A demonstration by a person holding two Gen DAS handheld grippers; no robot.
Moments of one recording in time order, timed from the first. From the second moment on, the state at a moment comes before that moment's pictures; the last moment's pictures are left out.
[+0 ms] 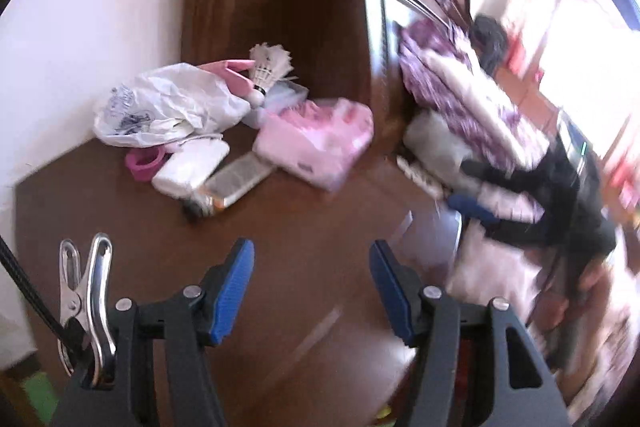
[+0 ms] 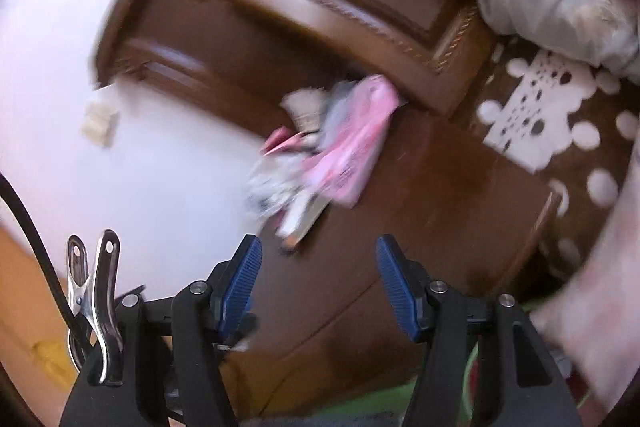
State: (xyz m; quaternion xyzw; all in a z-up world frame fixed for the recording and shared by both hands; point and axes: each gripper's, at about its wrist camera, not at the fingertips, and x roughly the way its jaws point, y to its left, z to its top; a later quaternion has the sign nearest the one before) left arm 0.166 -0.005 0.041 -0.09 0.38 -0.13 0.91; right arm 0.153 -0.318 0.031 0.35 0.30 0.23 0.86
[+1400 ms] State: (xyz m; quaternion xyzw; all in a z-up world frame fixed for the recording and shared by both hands) left arm 0.242 -0.040 0.044 -0.13 0.32 -0.12 0.93; right arm 0.200 -0.298 0.037 0.31 0.20 0.17 0.91
